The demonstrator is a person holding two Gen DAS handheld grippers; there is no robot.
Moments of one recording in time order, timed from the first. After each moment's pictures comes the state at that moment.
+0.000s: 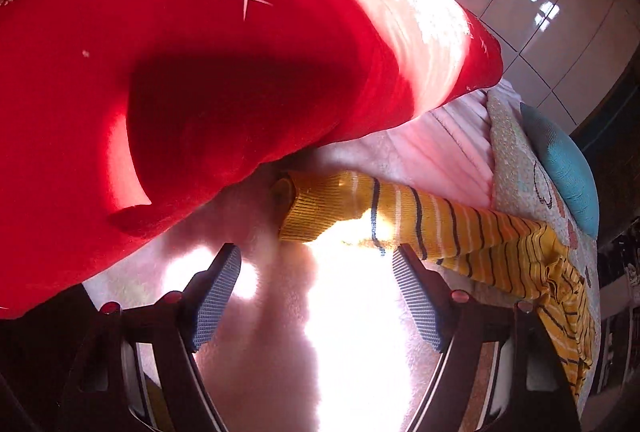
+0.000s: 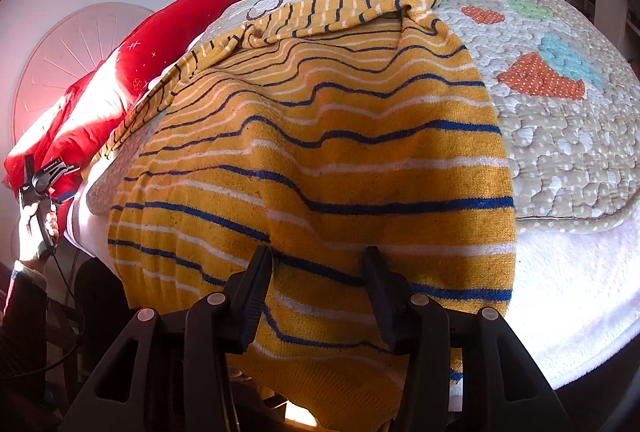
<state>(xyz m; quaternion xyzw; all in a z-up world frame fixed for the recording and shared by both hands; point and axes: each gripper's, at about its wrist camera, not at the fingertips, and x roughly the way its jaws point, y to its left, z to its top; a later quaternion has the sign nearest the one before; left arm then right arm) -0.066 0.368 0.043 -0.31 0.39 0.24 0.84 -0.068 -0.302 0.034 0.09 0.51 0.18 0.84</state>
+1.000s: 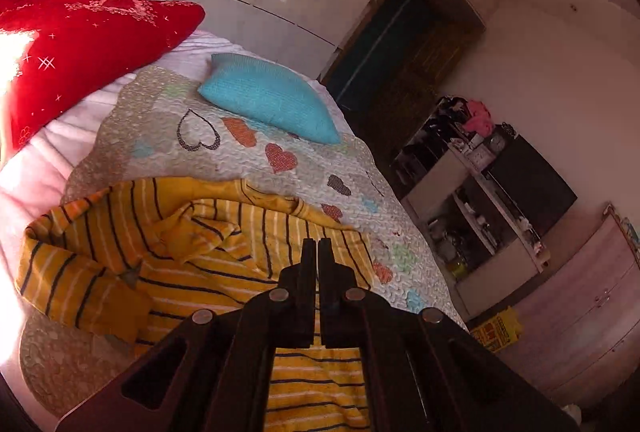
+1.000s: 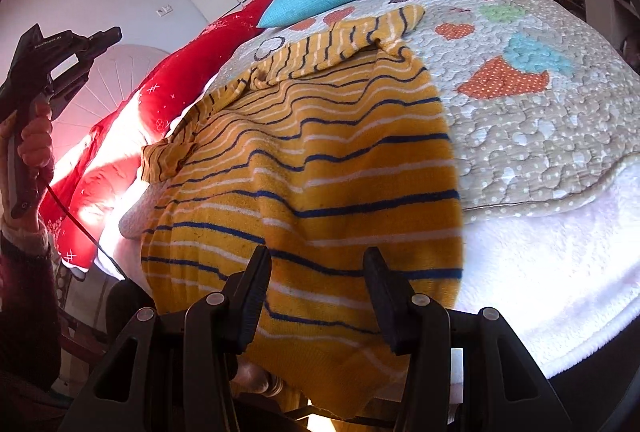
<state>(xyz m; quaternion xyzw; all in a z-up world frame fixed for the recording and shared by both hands) 0.035 0.002 0.206 -0.21 0.34 -0.19 0.90 -0.093 -0.354 0.052 0.16 0.46 0.20 0.85</state>
